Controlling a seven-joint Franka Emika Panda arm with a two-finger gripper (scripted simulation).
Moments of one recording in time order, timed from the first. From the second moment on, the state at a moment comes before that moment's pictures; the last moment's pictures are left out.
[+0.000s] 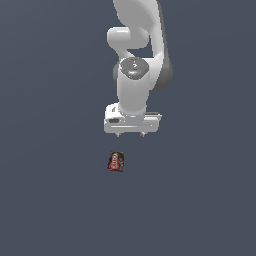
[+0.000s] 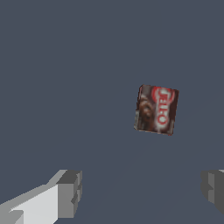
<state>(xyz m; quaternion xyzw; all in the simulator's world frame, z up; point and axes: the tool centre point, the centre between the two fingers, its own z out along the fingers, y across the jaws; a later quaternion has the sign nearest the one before) -0.008 0.011 0.172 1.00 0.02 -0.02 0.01</state>
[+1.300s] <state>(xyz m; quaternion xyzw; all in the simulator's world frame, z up) 0.031 -0.038 0.094 1.00 -0.05 0.00 0.00</state>
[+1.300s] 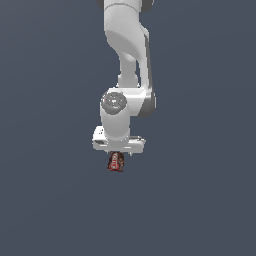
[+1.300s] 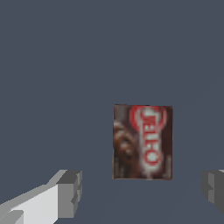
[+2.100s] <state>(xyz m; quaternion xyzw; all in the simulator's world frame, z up) 0.039 -0.054 0.059 1.00 -0.06 0.00 0.00</state>
